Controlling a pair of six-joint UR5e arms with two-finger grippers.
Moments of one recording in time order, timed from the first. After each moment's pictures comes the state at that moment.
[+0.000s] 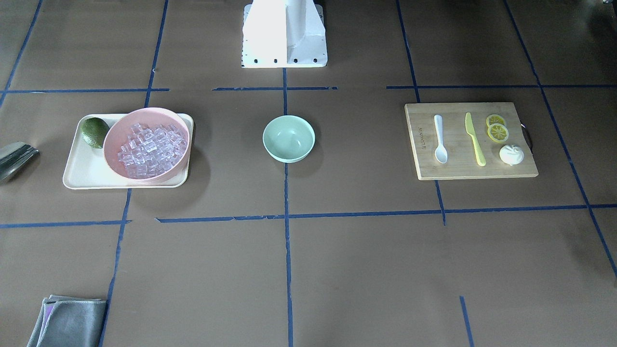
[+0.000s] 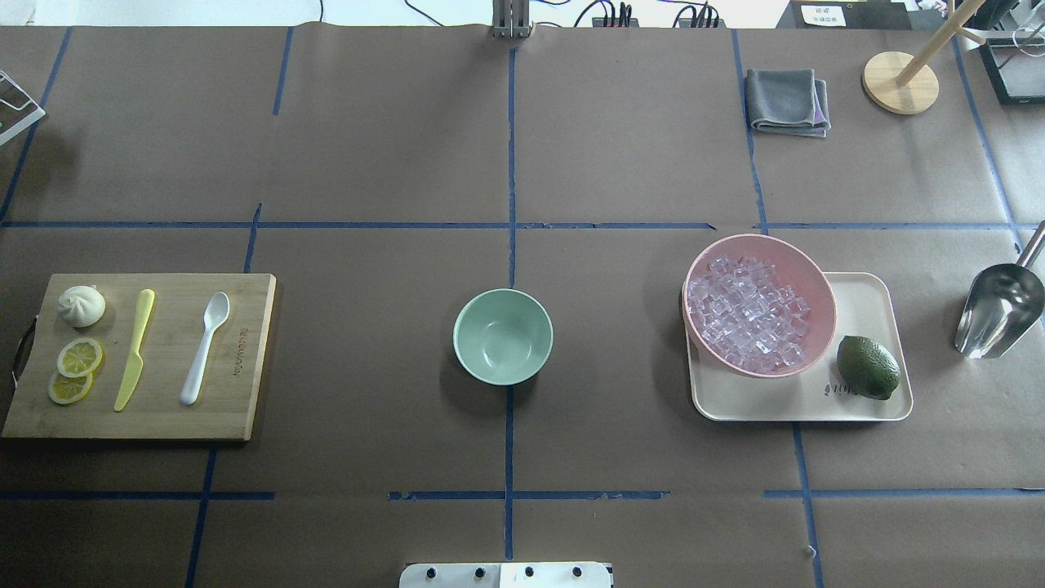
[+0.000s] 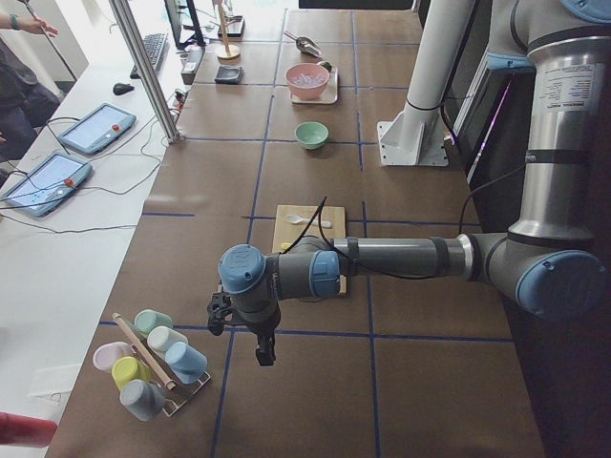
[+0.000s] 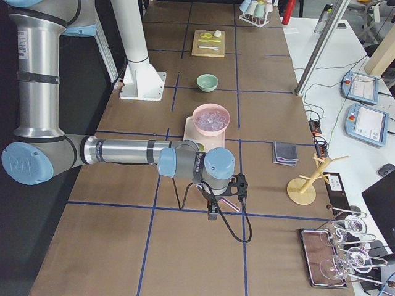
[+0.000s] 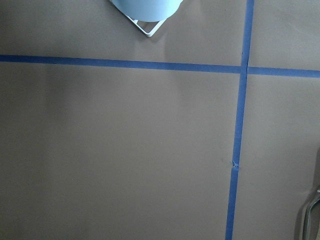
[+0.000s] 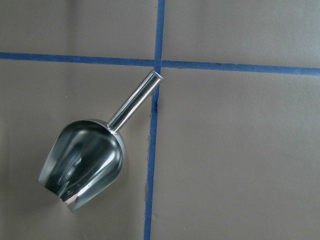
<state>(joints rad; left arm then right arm) -1.59 -1.57 -1.55 -1.48 -2.30 0.03 1.62 -1.66 1.68 -1.68 2.37 -0.14</state>
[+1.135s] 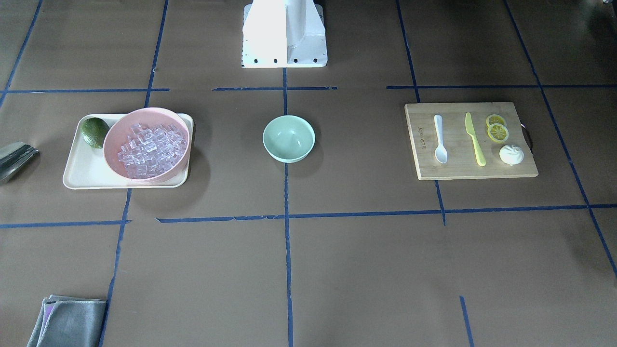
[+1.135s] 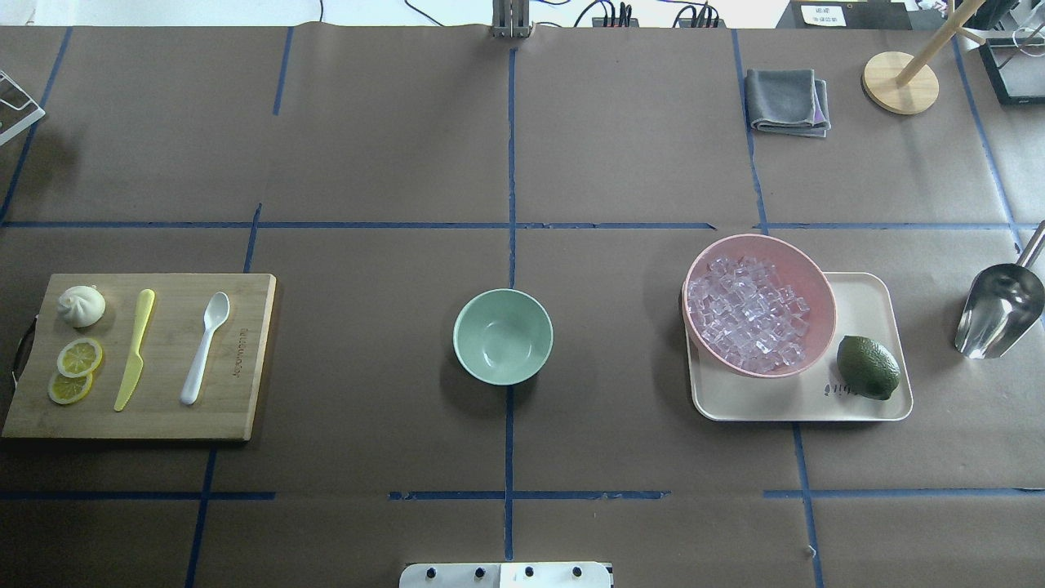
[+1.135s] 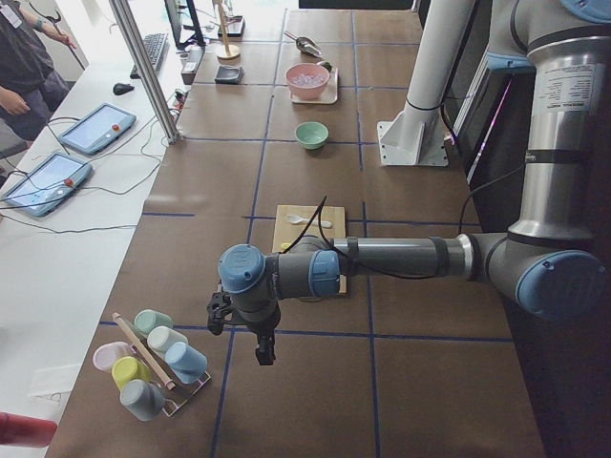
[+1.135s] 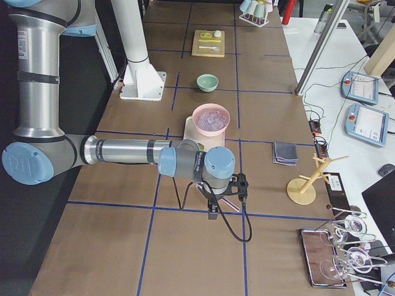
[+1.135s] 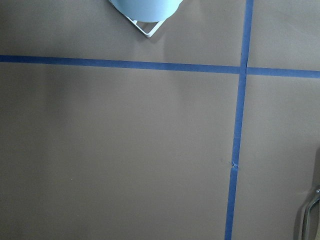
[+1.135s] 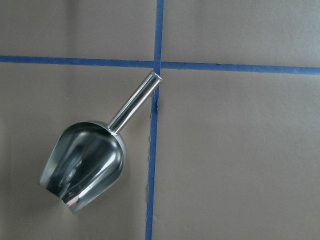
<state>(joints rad) -1.59 -1.57 -1.55 -1.48 -2.30 0.03 1.62 -1.65 1.69 -1.68 2.37 -0.13</state>
